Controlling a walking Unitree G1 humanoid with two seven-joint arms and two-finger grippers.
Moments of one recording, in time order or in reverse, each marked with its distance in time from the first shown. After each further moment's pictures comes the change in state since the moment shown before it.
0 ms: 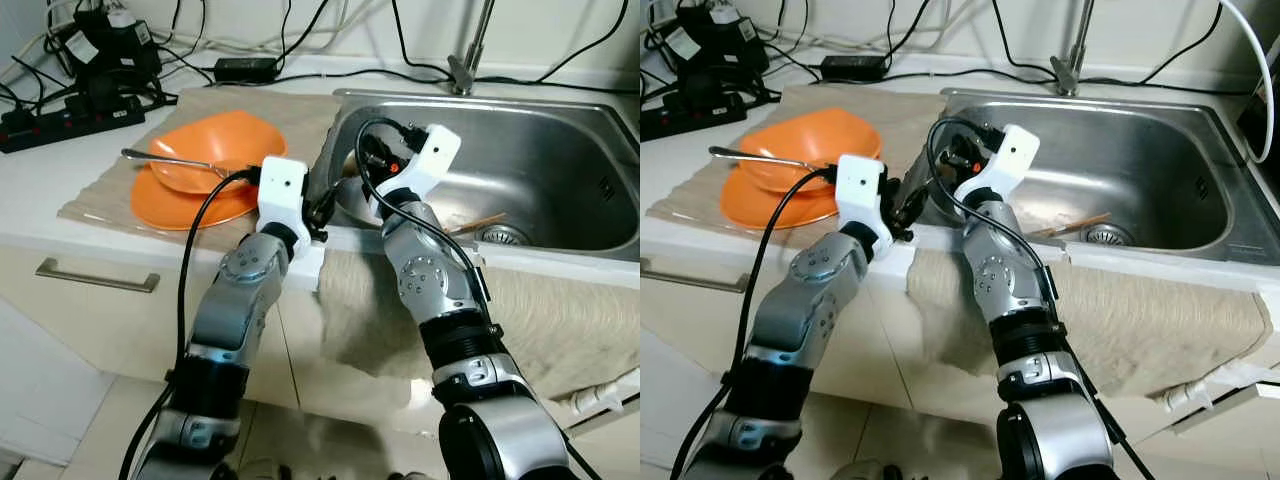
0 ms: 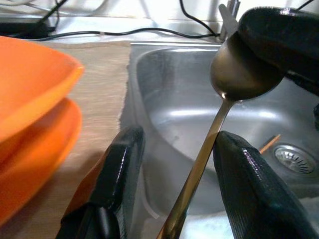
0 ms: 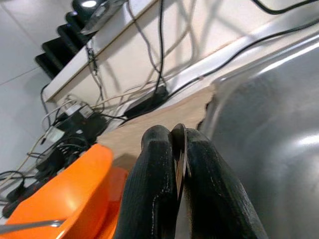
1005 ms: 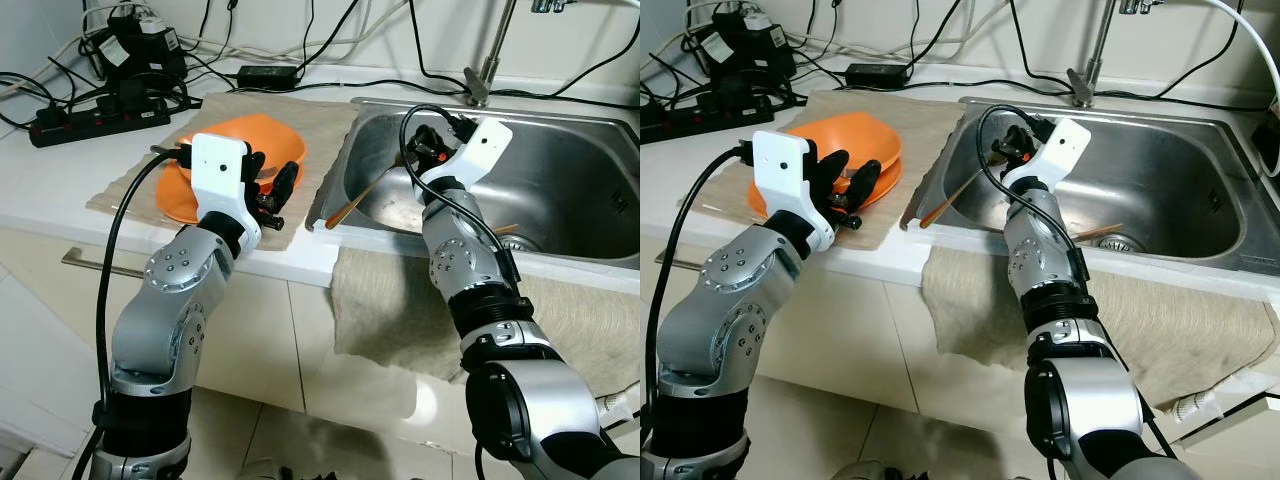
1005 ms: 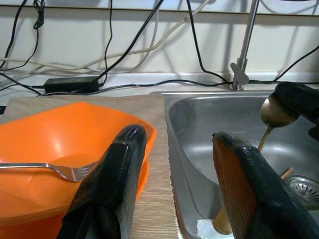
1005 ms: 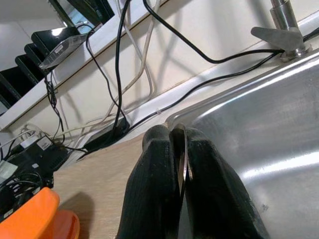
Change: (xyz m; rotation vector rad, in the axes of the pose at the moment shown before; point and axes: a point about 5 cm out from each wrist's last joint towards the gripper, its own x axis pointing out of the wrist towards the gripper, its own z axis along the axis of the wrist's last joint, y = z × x) left arm -0.040 0.023 0.044 0.027 -0.120 -0.011; right arm 0.012 -0.056 0.031 -0.079 -0.104 -0.180
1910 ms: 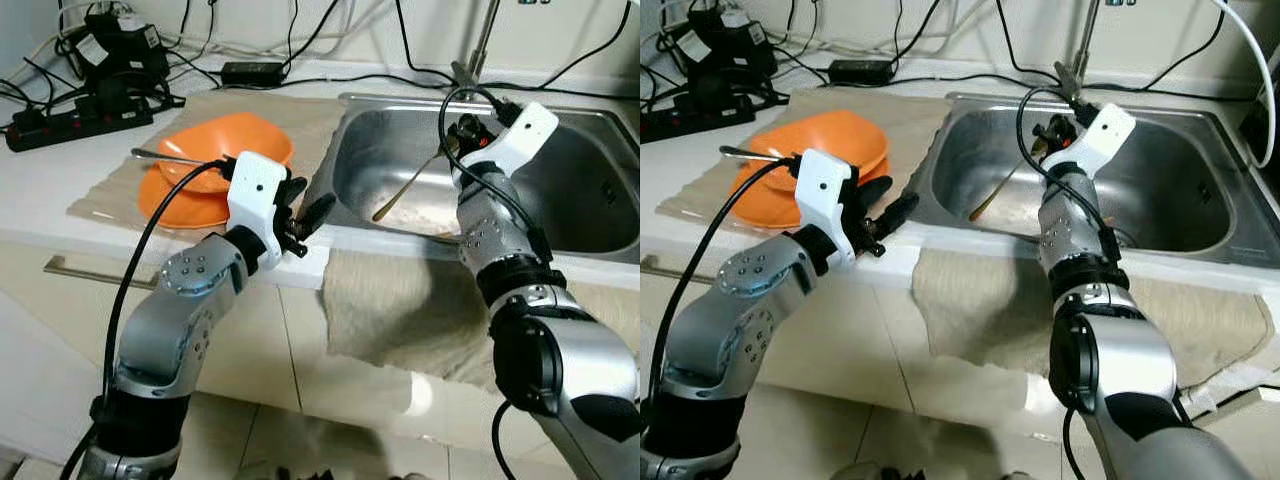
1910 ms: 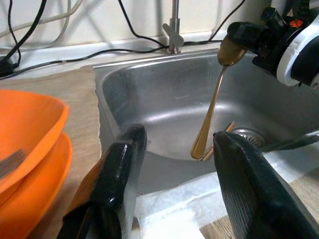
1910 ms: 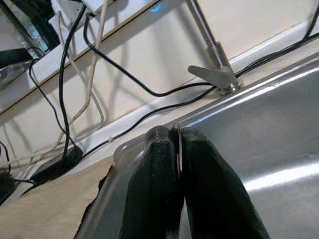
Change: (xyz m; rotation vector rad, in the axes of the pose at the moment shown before) left arm 0.000 -0.020 -0.013 0.039 0.104 -0.257; right arm 0.015 -0.034 0.030 -0.052 -0.050 -0.100
